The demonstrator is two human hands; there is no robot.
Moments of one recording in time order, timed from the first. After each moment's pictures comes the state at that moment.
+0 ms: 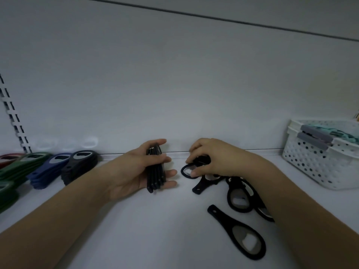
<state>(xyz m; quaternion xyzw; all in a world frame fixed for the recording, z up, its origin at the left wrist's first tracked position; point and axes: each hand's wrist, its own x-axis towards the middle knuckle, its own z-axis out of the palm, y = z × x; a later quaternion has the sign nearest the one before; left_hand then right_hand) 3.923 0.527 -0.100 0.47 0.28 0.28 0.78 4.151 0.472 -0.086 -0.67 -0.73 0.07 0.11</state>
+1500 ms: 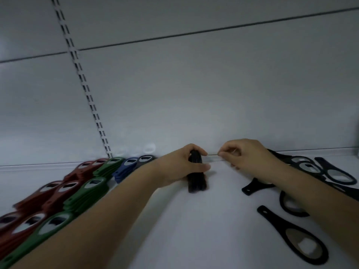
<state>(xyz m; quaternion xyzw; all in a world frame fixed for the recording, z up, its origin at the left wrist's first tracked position) 3.902 0.526 -0.082 0.72 0.40 0.20 0.52 4.110 0.486 -0.102 -0.64 -0.67 0.11 0.36</state>
